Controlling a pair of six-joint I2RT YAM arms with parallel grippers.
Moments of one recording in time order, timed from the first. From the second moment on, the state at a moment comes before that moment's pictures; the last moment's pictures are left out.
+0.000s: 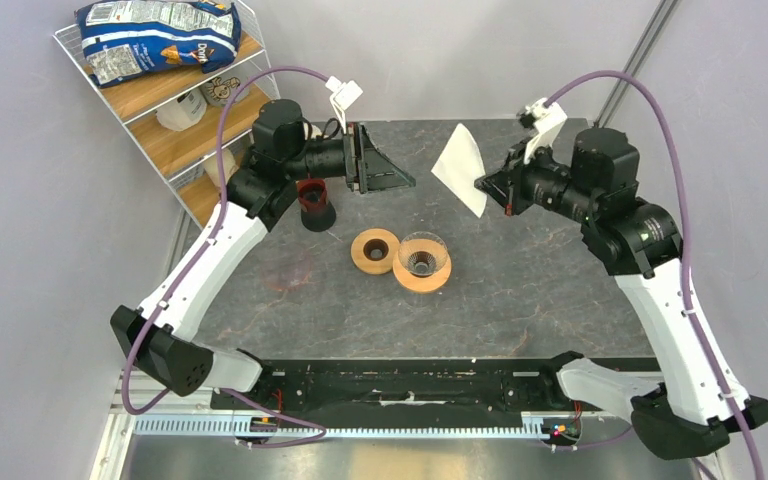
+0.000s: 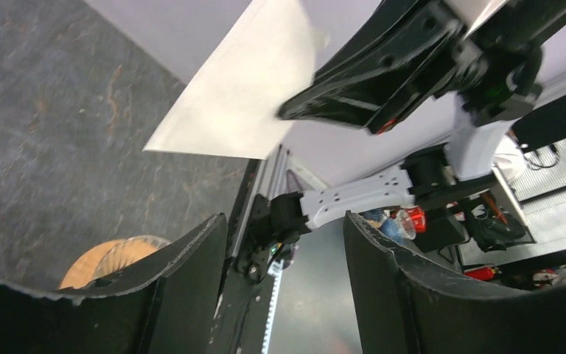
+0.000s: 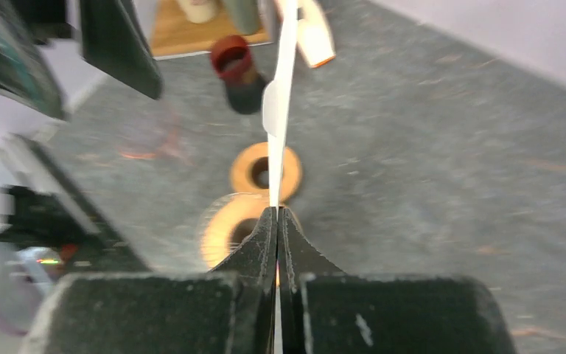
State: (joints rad) left arm -0.50 1.38 1.48 -0.22 0.91 -0.65; right arm 0.36 1.09 1.53 -0.76 -0.41 0.15
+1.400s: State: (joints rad) left arm -0.57 1.51 1.52 -0.04 0.76 -0.99; right arm 0.81 1.23 1.54 -0.67 0.25 -0.51
